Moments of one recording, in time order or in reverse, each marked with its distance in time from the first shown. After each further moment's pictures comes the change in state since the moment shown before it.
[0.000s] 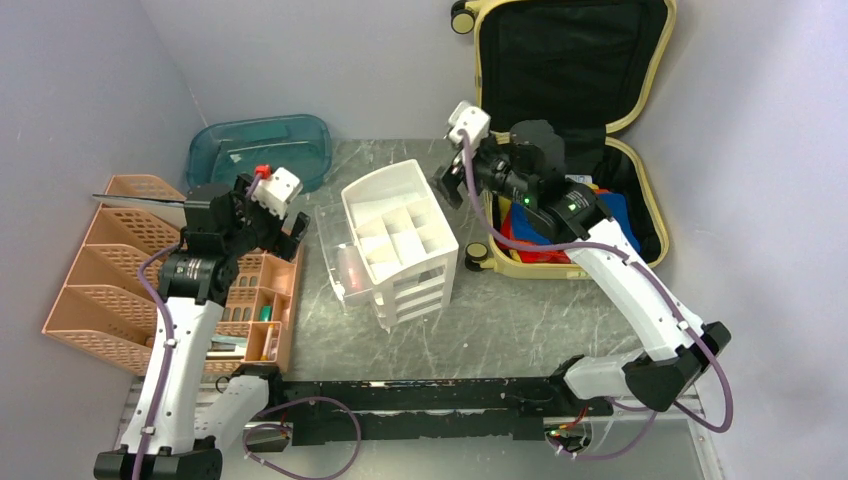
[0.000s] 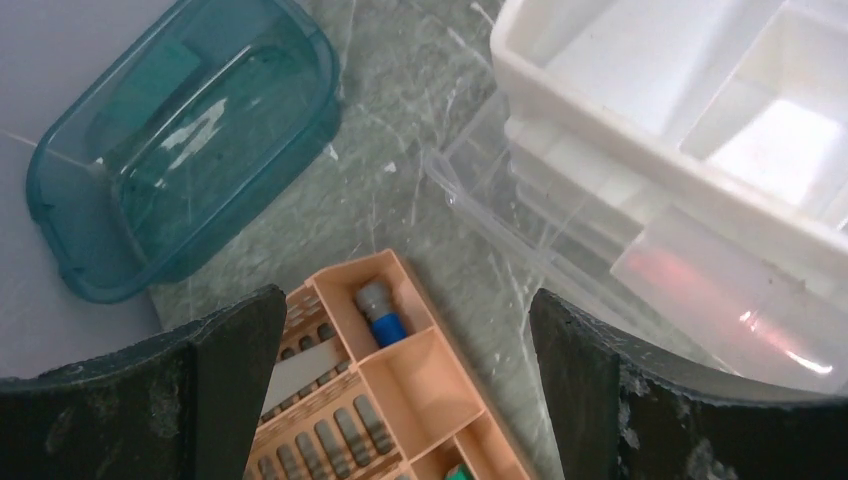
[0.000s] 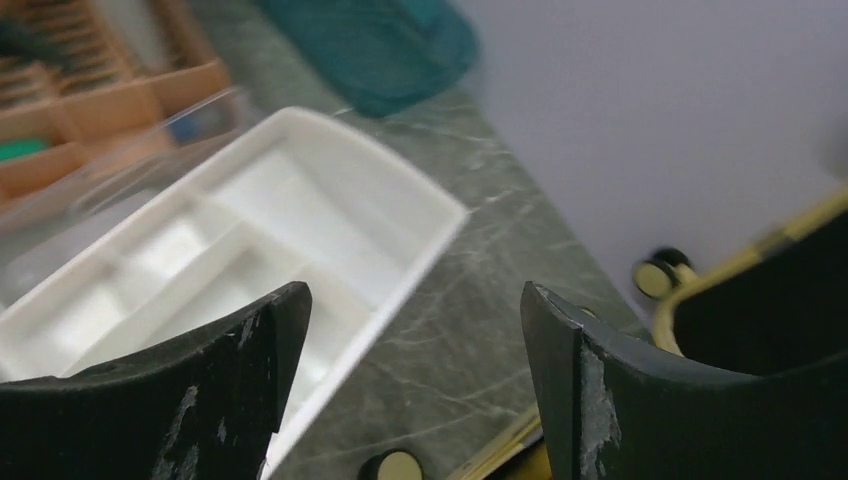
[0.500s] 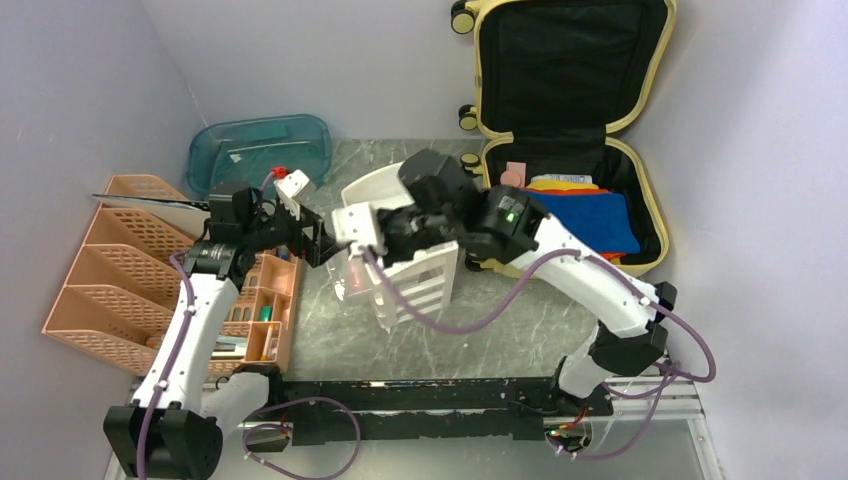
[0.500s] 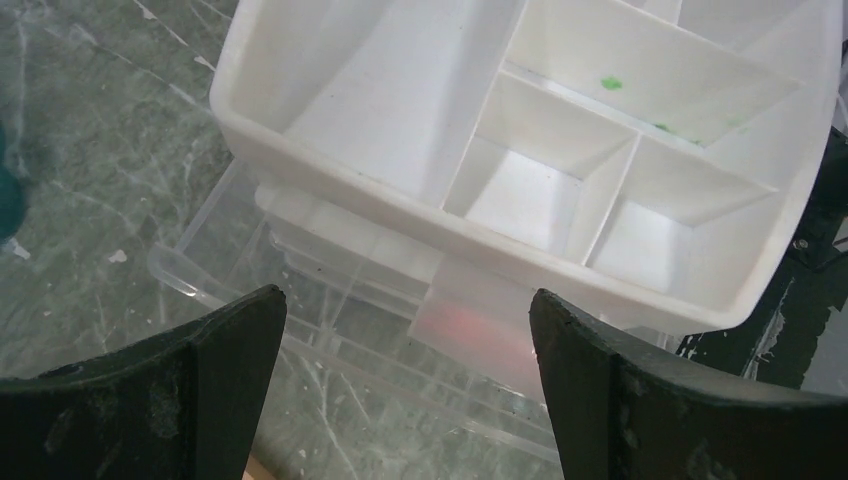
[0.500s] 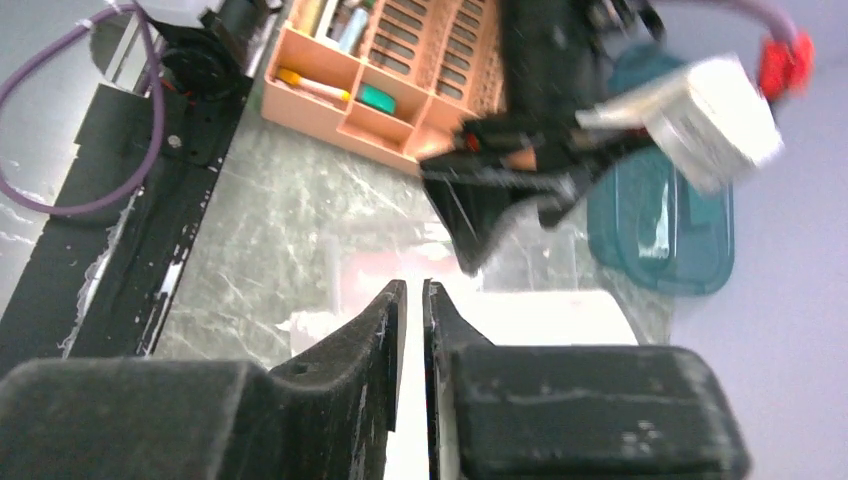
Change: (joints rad) left arm 0.002 0.123 -0.118 0.149 0.481 -0.175; right arm 0.484 0.270 0.429 -0.415 -0.096 -0.326
